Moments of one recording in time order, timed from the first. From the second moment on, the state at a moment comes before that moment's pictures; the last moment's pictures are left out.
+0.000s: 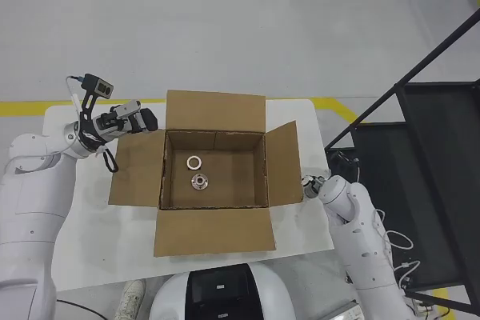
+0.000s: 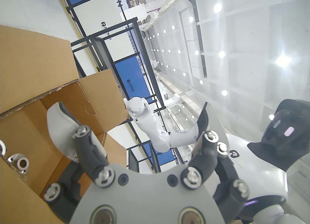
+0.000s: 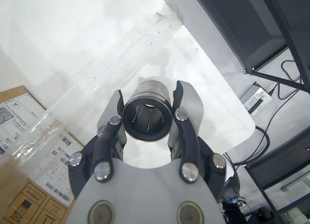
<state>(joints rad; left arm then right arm) 0.77 -1.14 -1.32 -1.03 -0.60 -0.43 -1.33 -1.37 -1.36 1.52 -1.57 -1.03 0.78 0.87</state>
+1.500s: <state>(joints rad) 0.77 -1.14 -1.32 -1.03 -0.60 -0.43 -1.33 -1.47 -1.35 1.64 -2.09 -0.83 0.73 0.76</state>
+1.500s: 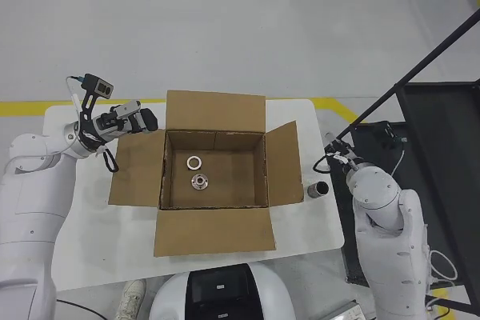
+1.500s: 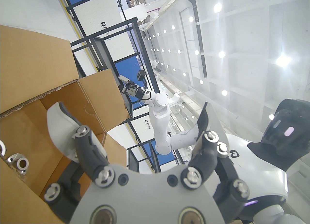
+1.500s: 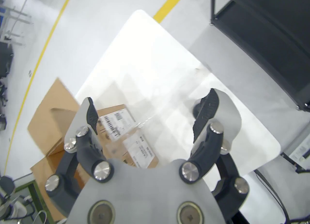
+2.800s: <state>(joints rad) 0.77 -1.14 -1.32 -1.03 -0.60 -0.43 -1.33 -0.92 -1.45 0.88 -1.49 -0.99 0.71 1.02</state>
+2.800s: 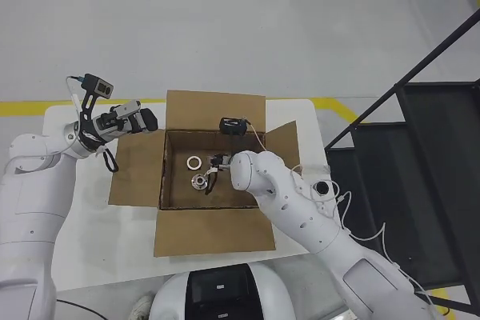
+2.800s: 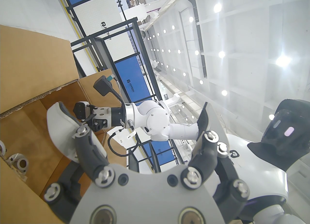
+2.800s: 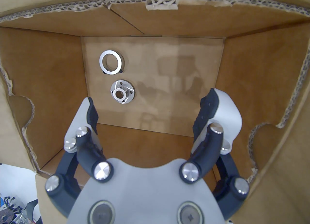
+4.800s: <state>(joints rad) 0.77 -1.14 -1.32 -1.03 -0.60 -0.43 -1.33 -0.95 -1.48 0.72 -1.46 -1.13 0.64 1.10</state>
